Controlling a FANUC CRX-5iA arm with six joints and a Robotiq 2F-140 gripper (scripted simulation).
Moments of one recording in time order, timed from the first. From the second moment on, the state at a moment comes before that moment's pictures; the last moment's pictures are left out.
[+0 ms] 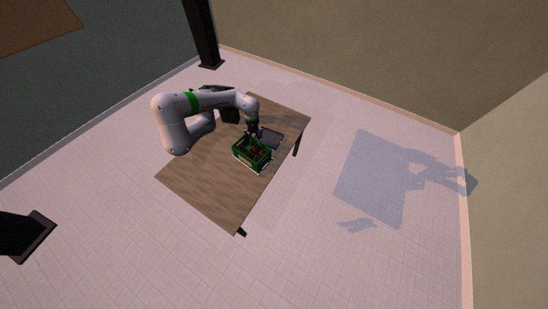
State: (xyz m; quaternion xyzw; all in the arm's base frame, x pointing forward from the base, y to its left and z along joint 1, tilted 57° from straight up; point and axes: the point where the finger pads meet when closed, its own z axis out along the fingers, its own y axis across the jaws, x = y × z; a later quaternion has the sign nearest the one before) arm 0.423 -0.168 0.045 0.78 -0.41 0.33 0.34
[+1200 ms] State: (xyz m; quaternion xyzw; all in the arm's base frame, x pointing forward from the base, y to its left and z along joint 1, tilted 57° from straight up) arm 0.424 -0.170 0.043 0.78 -0.41 0.33 0.34
